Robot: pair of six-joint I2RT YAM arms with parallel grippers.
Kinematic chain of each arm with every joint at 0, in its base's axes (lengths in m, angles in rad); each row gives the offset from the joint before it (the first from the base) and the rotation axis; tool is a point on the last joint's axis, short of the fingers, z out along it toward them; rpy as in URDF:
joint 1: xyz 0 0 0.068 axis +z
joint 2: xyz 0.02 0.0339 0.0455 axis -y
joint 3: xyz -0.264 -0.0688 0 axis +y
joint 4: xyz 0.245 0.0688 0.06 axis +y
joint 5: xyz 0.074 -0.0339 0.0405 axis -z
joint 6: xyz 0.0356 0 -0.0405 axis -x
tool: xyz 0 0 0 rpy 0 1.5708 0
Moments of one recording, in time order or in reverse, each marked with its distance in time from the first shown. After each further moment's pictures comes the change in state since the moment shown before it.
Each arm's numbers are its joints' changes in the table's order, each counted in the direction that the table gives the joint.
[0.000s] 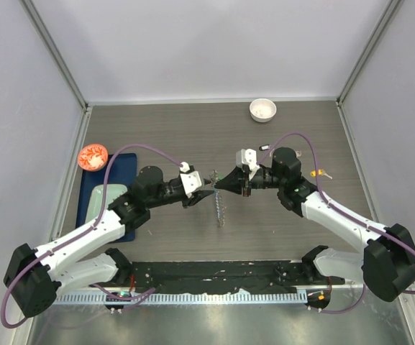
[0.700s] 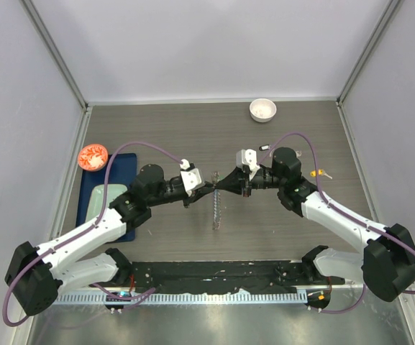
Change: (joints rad) left arm 0.006 -0.019 -0.011 -0.014 0.039 0.050; right arm 0.004 0.000 0.002 0.001 -0.010 0.001
